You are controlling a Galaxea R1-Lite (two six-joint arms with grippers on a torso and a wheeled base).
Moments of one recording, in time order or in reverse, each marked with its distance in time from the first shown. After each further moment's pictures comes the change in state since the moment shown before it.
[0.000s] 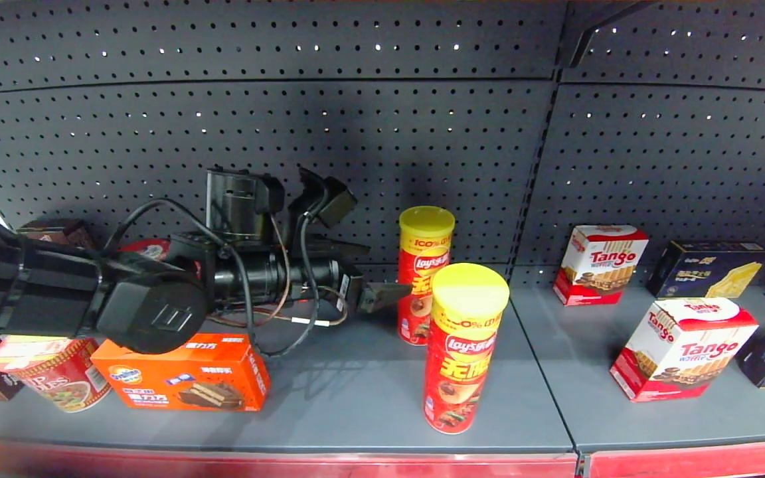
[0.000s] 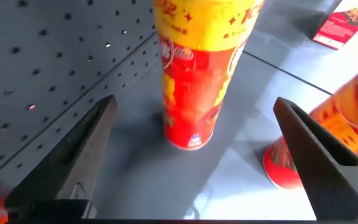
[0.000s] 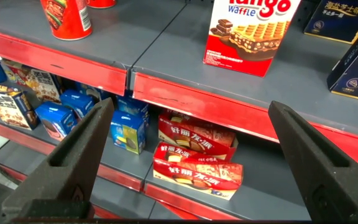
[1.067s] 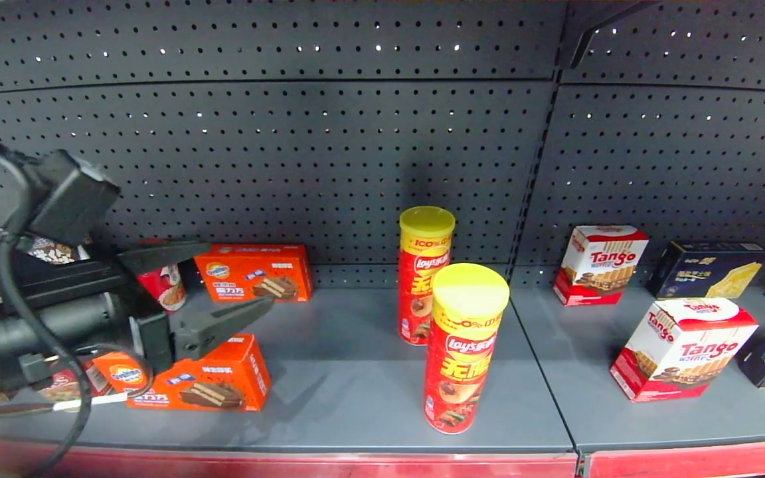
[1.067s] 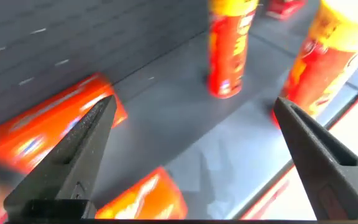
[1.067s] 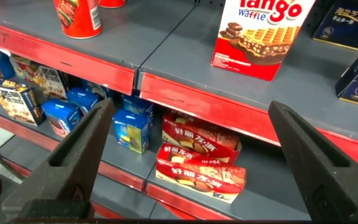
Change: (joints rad) left arm 0.121 -0.646 0.416 0.095 0.178 0.015; right arm 0.000 0.000 0.001 -0.001 0.035 -0.005
